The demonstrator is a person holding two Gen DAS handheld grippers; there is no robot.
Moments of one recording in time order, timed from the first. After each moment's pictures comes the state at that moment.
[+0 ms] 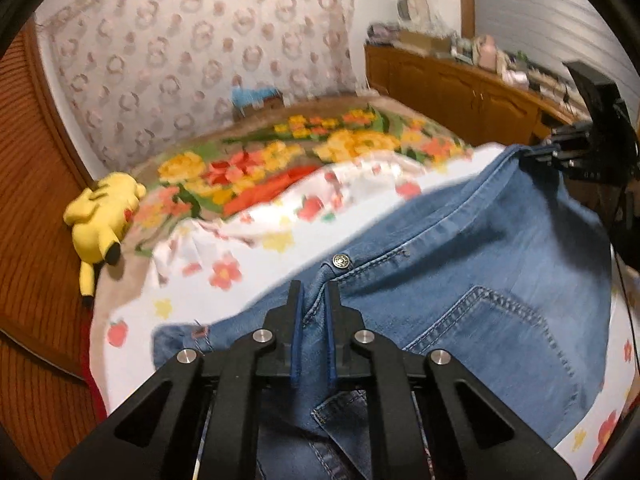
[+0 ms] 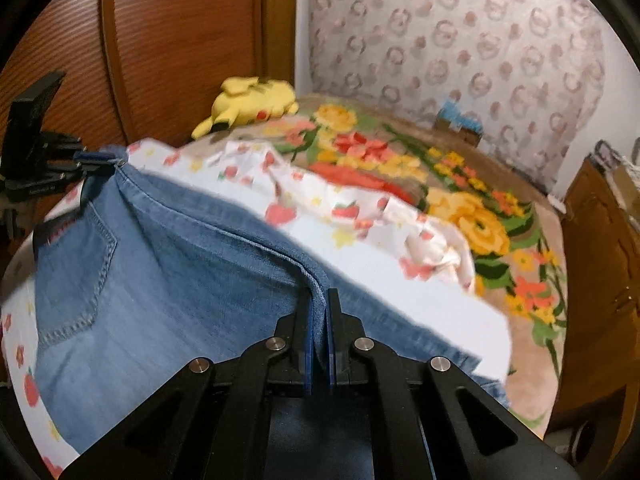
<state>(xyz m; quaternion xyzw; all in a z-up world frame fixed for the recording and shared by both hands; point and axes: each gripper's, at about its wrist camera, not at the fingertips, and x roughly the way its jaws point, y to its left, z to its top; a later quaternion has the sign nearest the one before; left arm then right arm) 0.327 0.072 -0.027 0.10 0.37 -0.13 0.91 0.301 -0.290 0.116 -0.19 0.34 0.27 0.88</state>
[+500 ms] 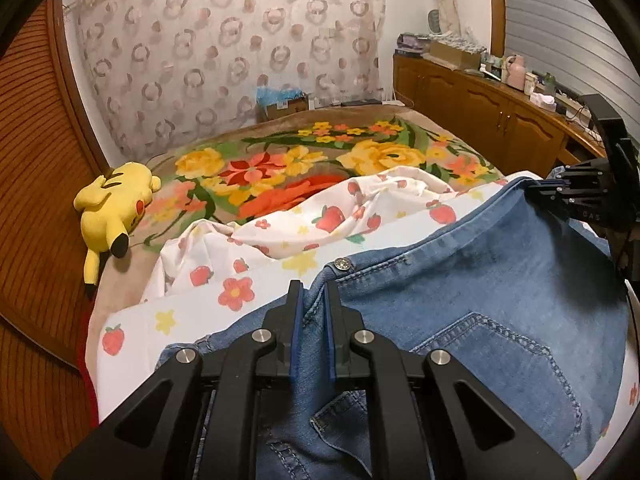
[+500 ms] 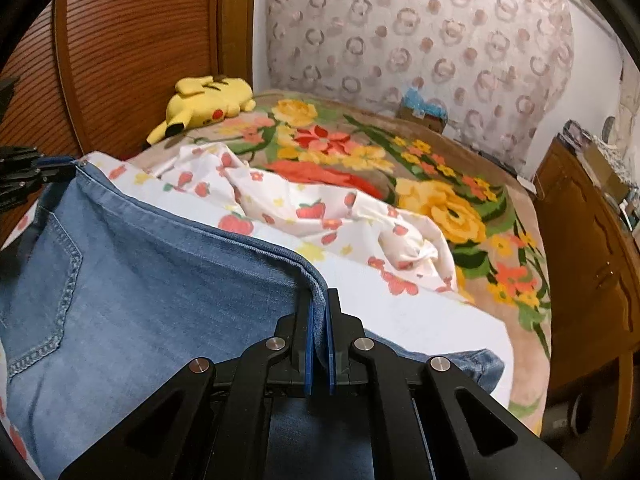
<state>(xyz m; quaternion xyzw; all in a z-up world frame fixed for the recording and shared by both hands) 0.362 0.078 -0.050 0.07 0.38 -0.09 0.92 0.328 -0.264 0.052 -0.18 0.36 0.20 0.89</state>
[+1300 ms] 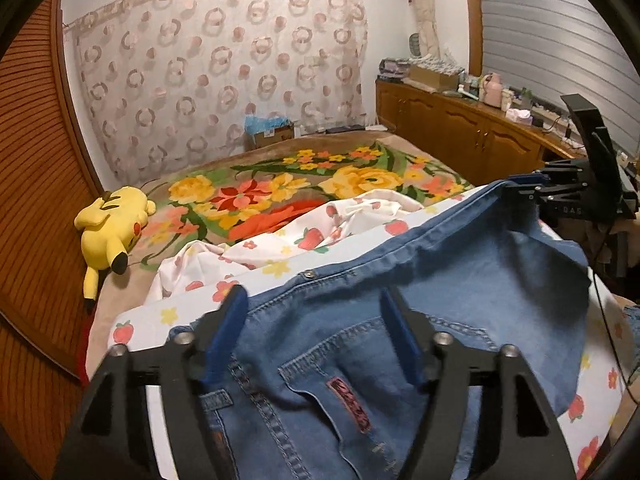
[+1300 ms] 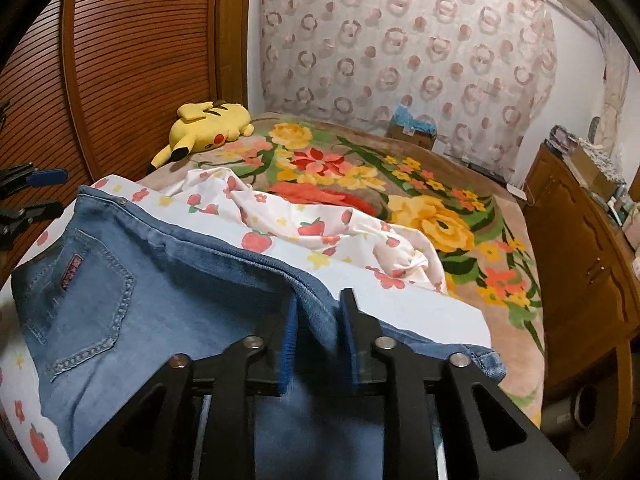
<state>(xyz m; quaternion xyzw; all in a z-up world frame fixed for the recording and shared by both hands) 0.302 0.068 -0.018 0.07 0.33 -0.12 0.93 0.284 -0.271 0.092 -0.16 0.33 0.19 0.91</state>
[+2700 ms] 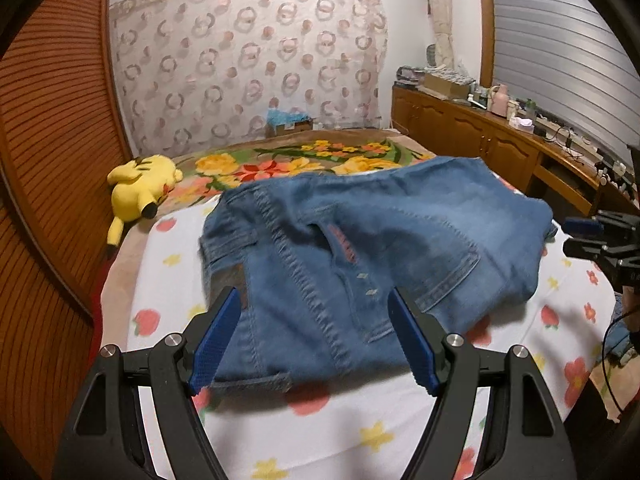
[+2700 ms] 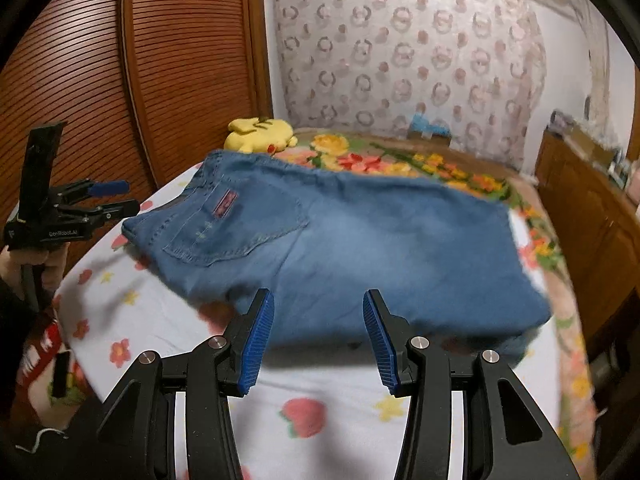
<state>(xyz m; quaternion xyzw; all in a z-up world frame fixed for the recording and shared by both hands) 0.161 0.106 -0.048 0.04 0.33 -0.08 0.94 0.108 -0.278 0.045 -0.09 0.31 0.22 0.92</state>
